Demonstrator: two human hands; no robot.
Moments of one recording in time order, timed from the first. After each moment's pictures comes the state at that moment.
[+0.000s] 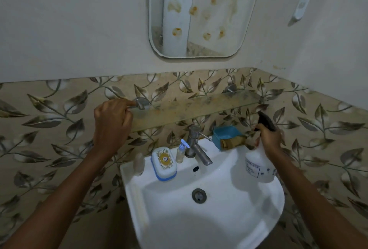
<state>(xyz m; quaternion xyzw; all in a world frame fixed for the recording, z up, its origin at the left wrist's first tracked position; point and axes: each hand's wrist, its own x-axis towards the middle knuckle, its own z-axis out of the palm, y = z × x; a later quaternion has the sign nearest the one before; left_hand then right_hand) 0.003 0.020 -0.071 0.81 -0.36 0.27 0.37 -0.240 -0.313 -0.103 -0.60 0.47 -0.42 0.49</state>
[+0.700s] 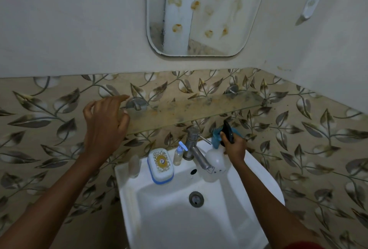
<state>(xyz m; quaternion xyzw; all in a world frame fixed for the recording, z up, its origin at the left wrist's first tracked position) -0.003 0.017 -0.070 0.83 -0.34 0.28 0.34 -0.166 -0.300 -0.183 -0.75 0.38 -0.39 0.38</state>
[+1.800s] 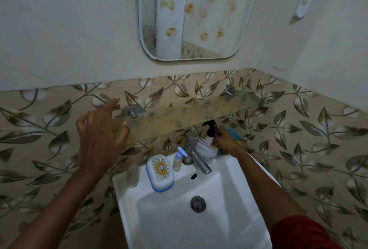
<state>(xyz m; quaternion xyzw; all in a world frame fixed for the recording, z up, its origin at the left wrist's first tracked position) 0.002 0.018 -0.073 0.82 -0.35 0.27 0.36 -0.127 -0.334 -0.173 -0.75 0.37 -0.16 0.52</state>
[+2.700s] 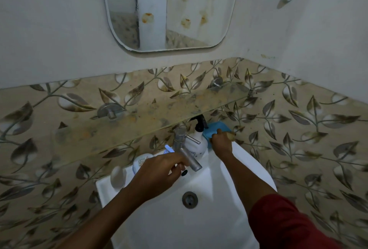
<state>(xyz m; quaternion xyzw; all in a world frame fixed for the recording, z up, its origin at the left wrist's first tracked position) -0.070 -0.068 -0.134 0.73 -0.60 -0.07 0.32 -0.141 -0.356 -0.222 -0.91 0.42 -0.05 -0.01</state>
